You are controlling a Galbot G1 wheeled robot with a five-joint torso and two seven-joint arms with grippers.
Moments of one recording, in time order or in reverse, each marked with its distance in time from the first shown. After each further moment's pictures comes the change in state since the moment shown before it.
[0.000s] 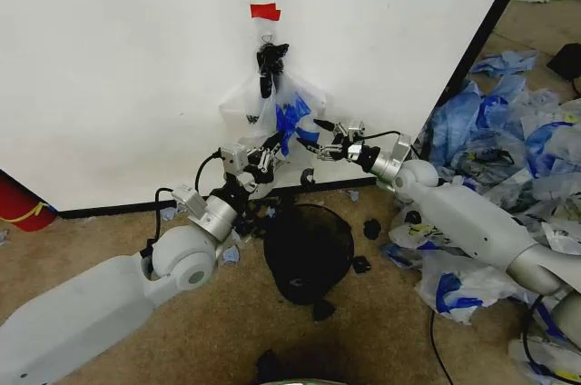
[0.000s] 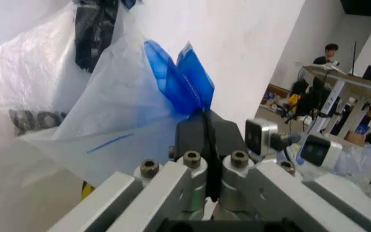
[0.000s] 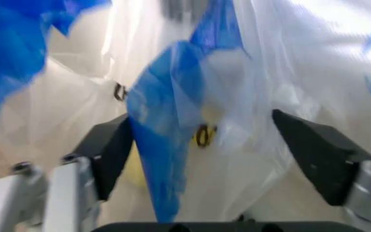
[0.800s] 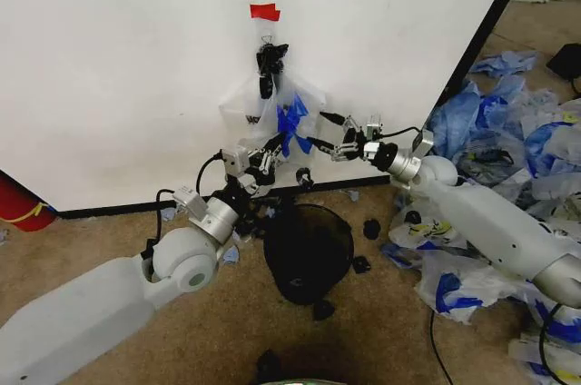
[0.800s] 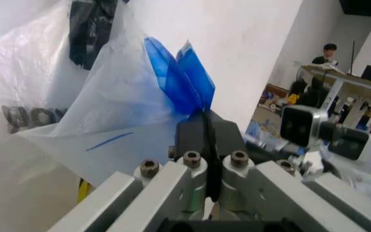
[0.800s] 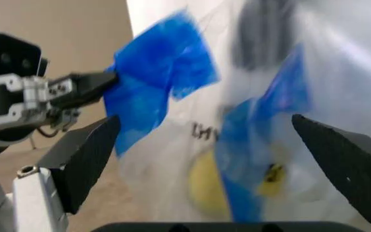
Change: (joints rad) left arm 0.004 -0.010 0.004 0.002 0.008 0.001 -0.001; right arm -0.052 -0.071 0.047 0.123 0.062 -0.028 -0.128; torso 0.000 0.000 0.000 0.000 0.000
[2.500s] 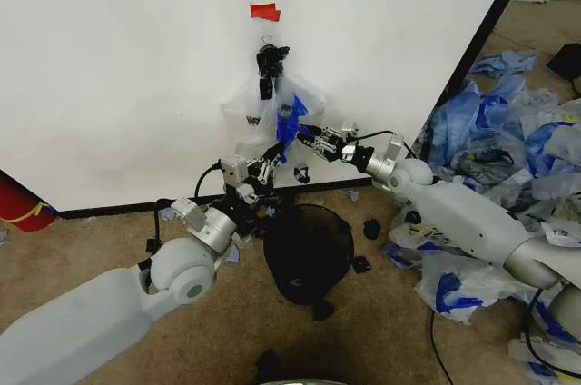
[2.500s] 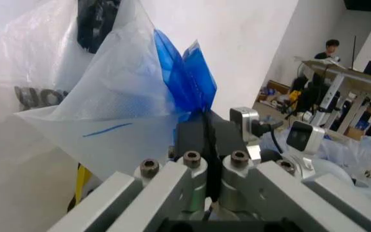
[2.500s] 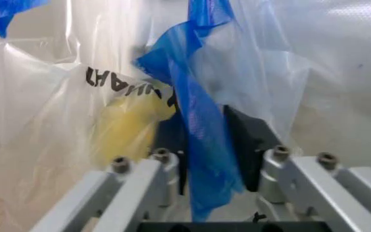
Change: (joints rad) left arm 0.071 0.021 -0.025 -0.028 0.034 -0.009 -0.001; right arm 0.091 0.076 -0.125 -0.144 -0.052 0.027 0.180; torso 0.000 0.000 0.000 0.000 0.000
